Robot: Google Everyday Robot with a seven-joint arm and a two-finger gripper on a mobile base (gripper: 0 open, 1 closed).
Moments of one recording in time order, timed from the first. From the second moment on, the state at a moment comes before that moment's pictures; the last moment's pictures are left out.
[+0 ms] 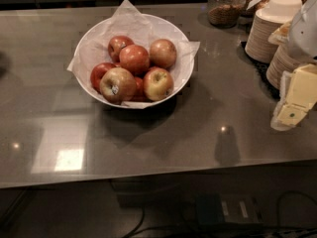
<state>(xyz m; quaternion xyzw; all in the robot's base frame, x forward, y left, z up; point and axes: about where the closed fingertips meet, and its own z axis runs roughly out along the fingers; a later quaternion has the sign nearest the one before) 0.438 -0.217 0.977 -0.60 0.78 -0.03 0.16</state>
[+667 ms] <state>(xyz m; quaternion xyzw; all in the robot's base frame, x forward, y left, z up) 0.442 -0.208 0.970 -0.60 0.78 -0.02 0.17</state>
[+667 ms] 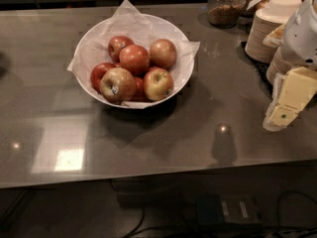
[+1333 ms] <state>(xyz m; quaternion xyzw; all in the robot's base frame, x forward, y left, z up) 0.476 -0.152 0.945 -0.58 0.76 0.12 0.27</state>
